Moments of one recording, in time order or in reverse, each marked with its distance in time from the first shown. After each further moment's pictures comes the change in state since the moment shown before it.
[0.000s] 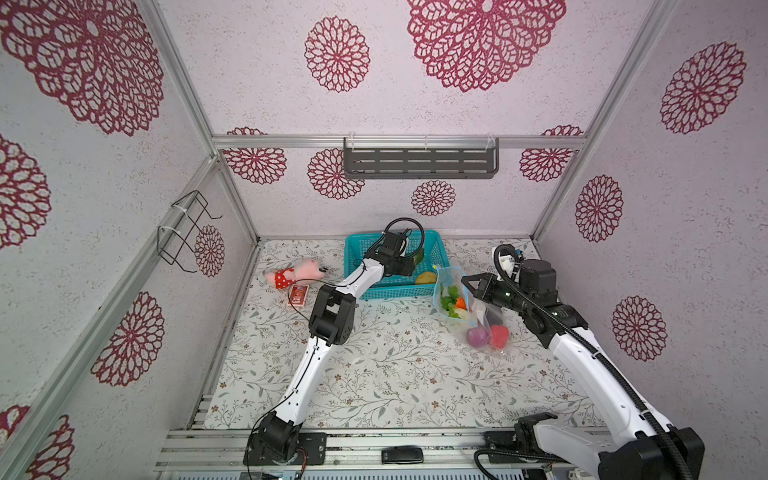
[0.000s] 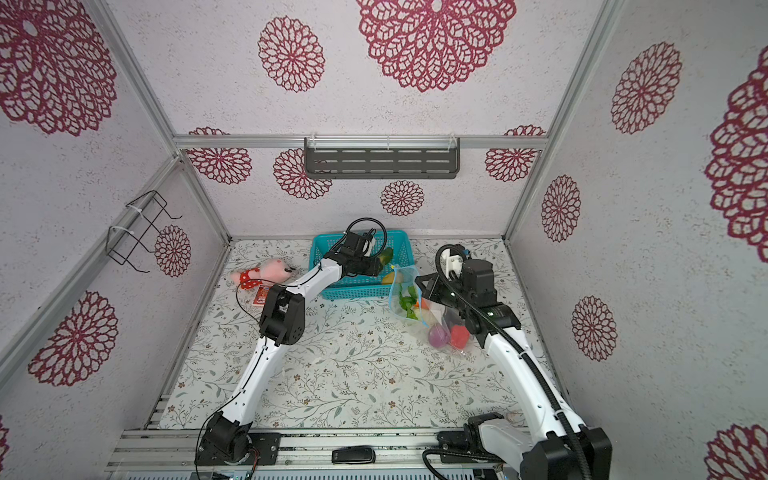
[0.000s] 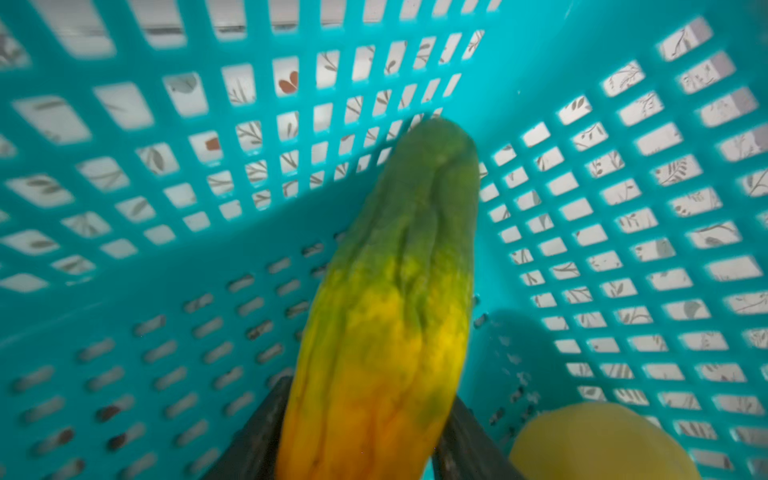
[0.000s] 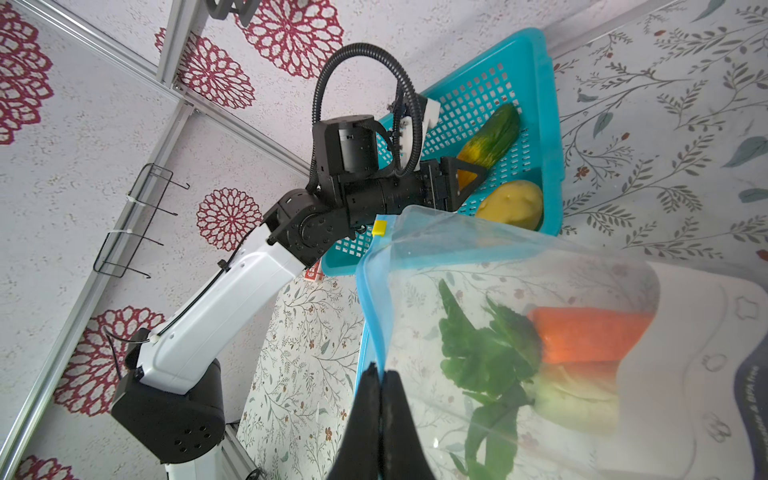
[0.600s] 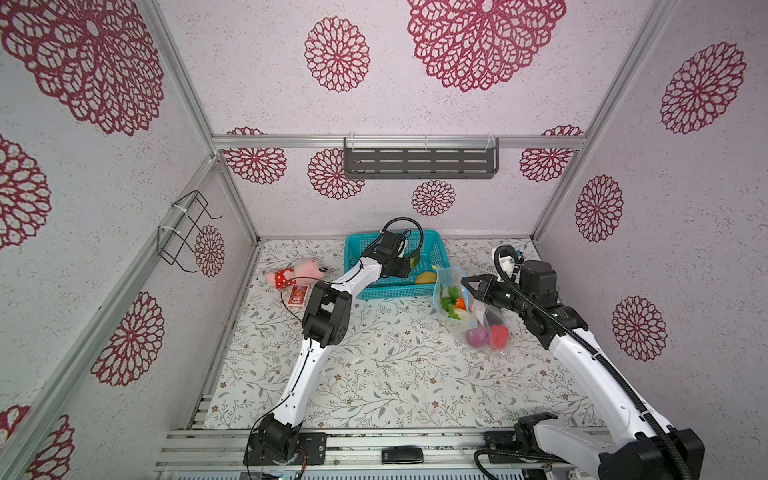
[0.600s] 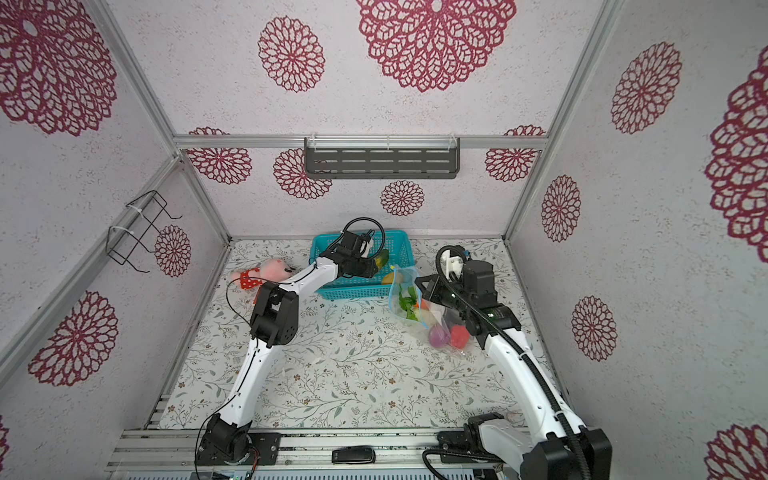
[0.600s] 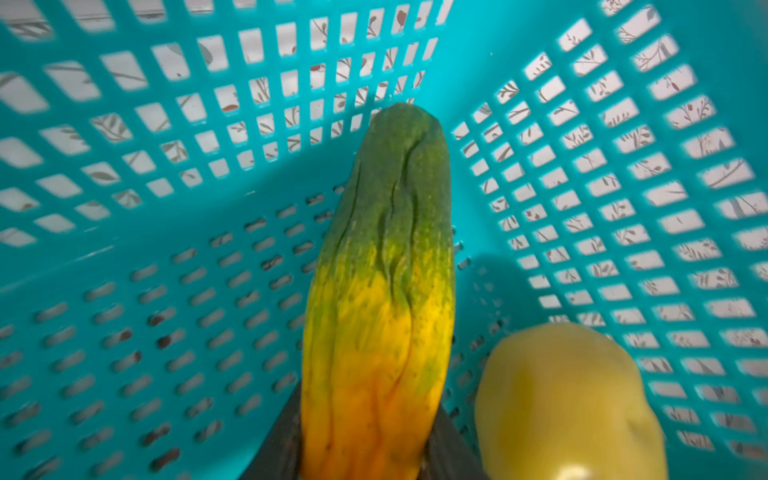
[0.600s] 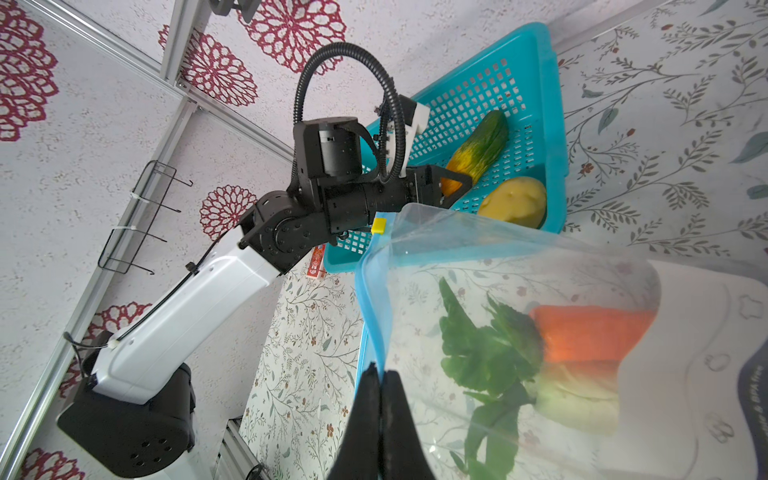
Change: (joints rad) left arm 0.001 -0.157 -0.202 0.012 -0.005 0.035; right arm -0.003 -0.005 -0.013 0.009 -0.013 0.001
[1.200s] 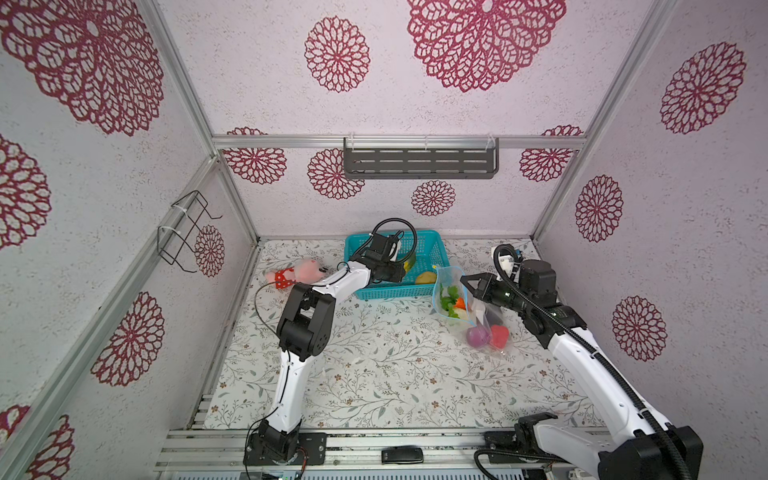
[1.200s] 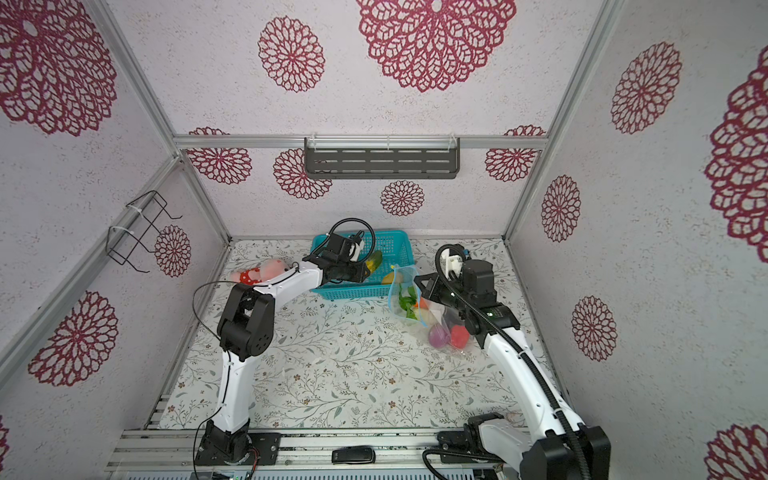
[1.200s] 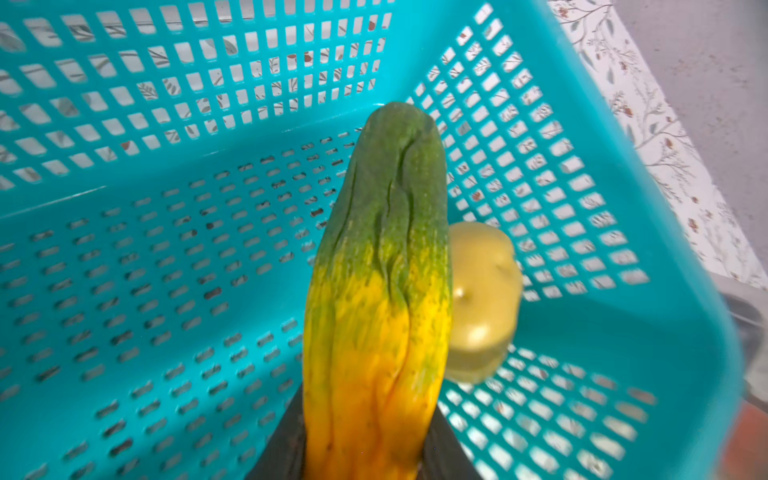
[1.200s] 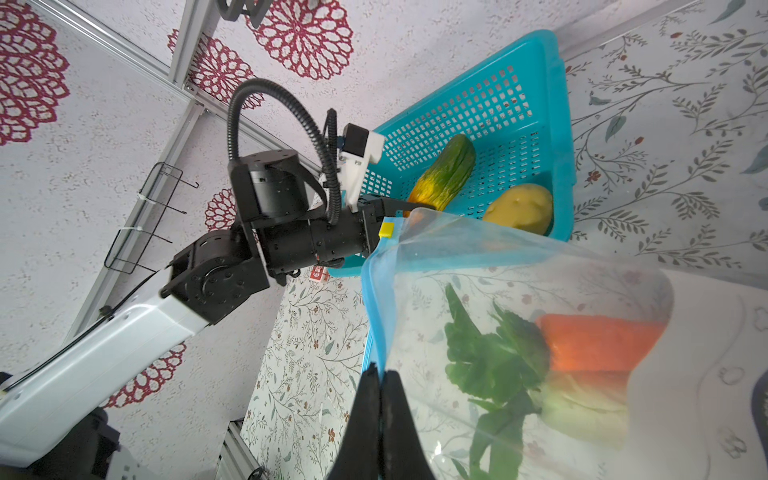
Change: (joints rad) left arm -0.007 -0.359 -0.440 0.120 0.018 -0.015; right arm 0.000 0.013 -0.002 0.038 -0.006 0.003
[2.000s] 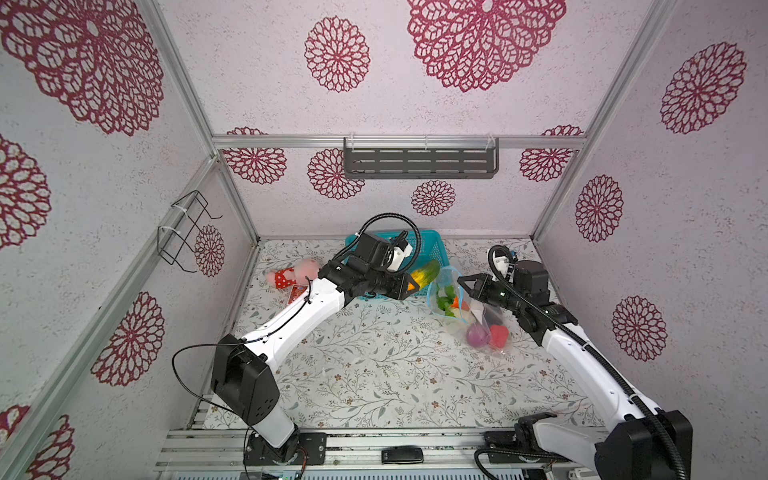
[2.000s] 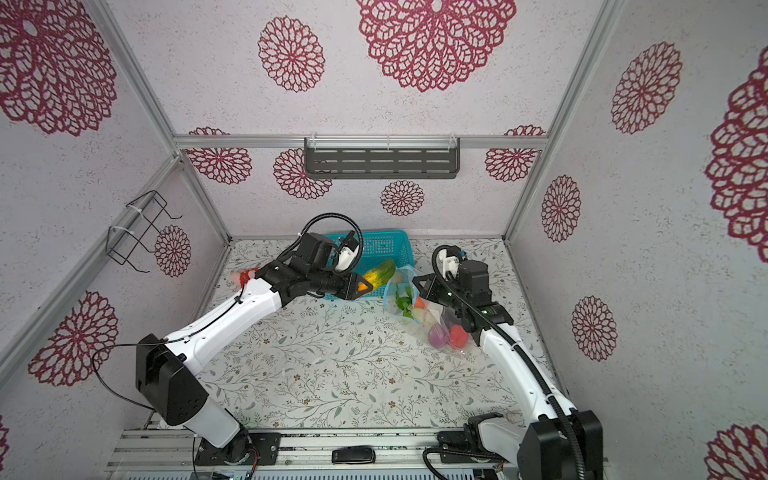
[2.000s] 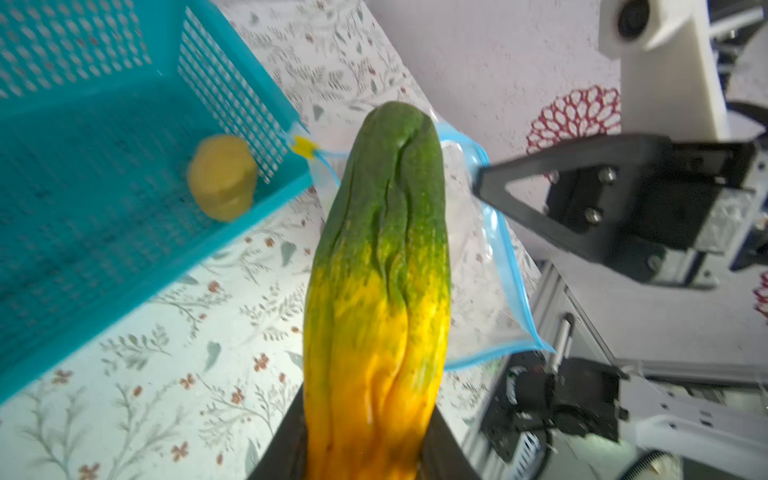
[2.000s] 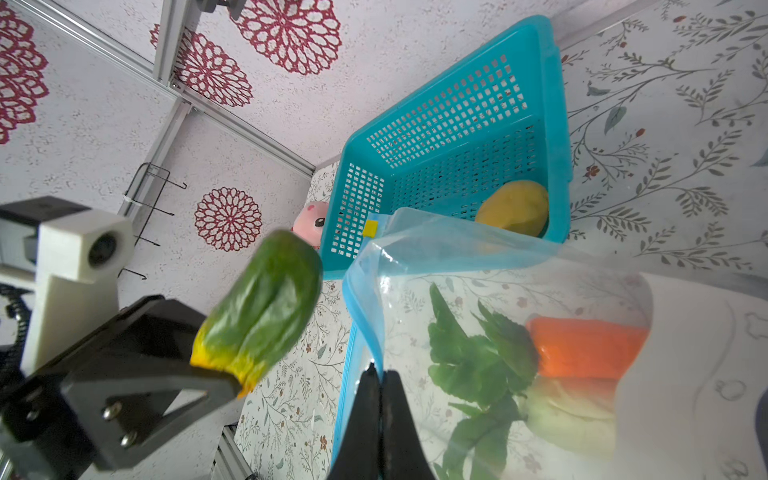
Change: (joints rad) left arm -0.149 -0.552 -0.222 -0.301 0.263 -0.034; right arm 0.000 0.051 -0.034 0.066 0.000 0.004
